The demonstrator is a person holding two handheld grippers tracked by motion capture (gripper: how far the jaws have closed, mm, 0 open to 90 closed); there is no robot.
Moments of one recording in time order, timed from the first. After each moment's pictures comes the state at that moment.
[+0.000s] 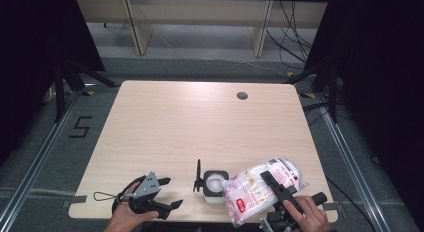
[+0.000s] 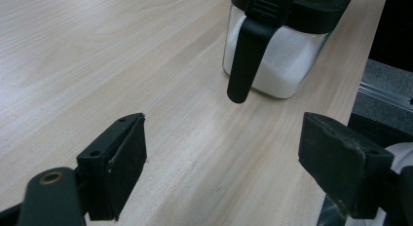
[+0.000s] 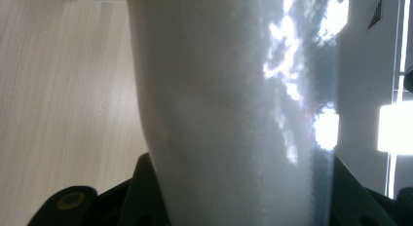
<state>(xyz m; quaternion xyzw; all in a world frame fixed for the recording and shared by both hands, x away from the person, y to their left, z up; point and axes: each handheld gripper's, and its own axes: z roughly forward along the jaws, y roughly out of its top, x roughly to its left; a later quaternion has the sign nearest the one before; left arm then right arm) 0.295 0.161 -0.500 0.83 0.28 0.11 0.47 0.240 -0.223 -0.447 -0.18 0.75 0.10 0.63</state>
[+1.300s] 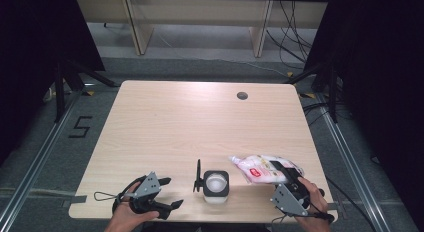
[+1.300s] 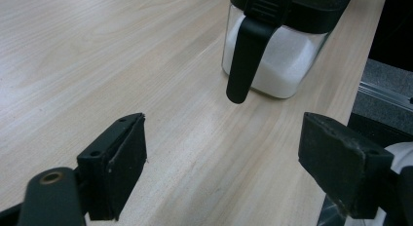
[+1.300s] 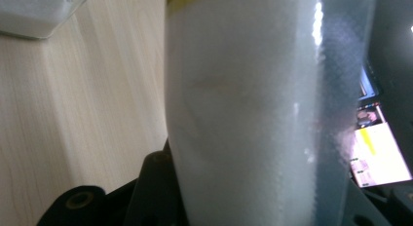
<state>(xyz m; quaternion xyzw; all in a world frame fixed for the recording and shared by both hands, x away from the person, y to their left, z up) 0.294 0.159 -0.500 0.83 0.28 0.11 0.47 0.284 -0.253 -0.447 0.05 0.82 0.26 0.51</state>
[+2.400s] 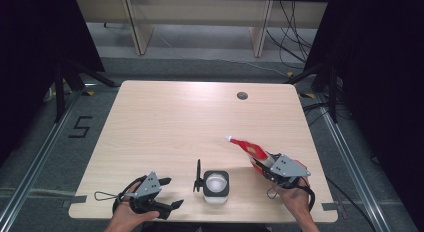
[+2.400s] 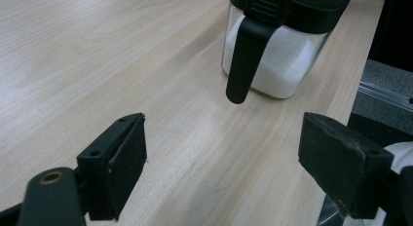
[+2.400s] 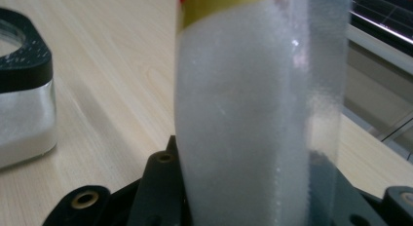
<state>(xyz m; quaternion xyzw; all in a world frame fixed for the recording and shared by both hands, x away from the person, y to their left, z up) 0.296 0.161 -0.499 0.83 0.27 0.11 0.47 0.348 -0.254 -0.473 0.22 0.79 0.46 0.34</state>
